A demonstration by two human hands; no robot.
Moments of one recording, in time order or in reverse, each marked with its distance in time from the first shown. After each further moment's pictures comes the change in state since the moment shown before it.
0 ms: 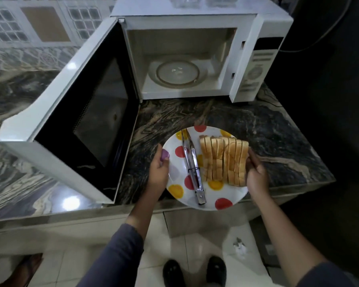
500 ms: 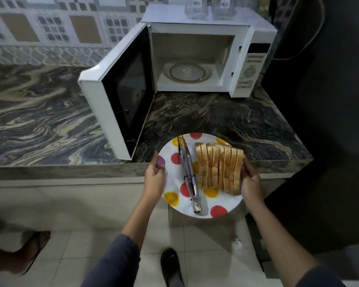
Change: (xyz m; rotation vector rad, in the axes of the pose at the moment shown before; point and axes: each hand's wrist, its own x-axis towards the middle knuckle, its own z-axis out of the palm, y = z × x) left_hand -0.140 -0.021 -0.045 -0.055 0.068 0.041; right_hand -0.118 0.021 -0.043 0.116 -0.073 -0.065
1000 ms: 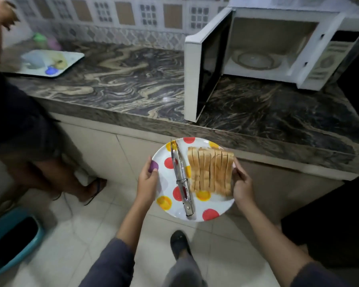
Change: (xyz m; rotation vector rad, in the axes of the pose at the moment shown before) left_hand -0.151 -0.045 -0.168 -0.065 0.358 0.004; right_hand -0.159 0.051 0.065 -0.067 -0.397 -0.016
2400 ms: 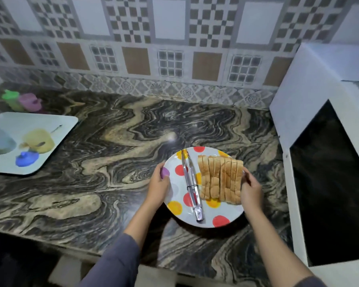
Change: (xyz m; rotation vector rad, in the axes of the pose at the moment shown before) left_hand 0.514 0.118 -0.023 0.240 -0.185 0.058; right_hand 0.350 -0.077 0.335 -0.257 0.274 0.132
